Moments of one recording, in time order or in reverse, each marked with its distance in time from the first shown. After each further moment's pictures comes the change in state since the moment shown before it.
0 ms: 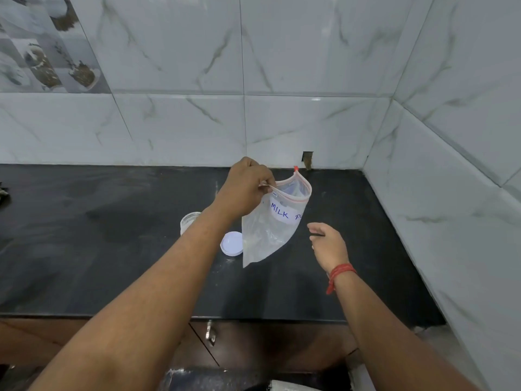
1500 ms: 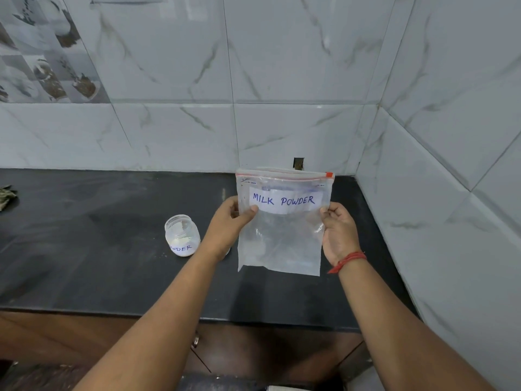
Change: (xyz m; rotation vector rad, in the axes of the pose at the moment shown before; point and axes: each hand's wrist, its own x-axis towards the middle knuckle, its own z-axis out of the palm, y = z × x) left_hand -0.060 0.041 0.052 -0.833 0.157 -0.539; right_hand 0.028 -0.012 -0.073 0.768 -0.098 -0.091
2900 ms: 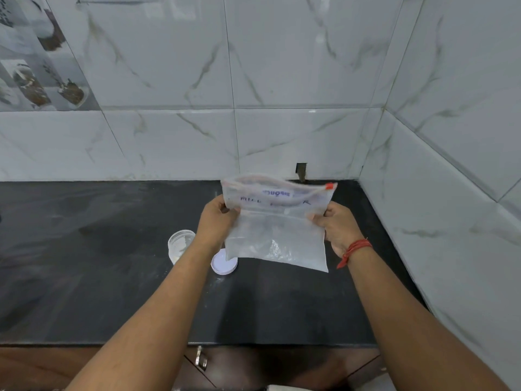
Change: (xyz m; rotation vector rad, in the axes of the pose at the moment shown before) left_hand 0.070 -0.007 -0.046 0.028 0.083 -0.021; right_hand 0.041 -0.003 0.036 -0.340 -0.122 0.049
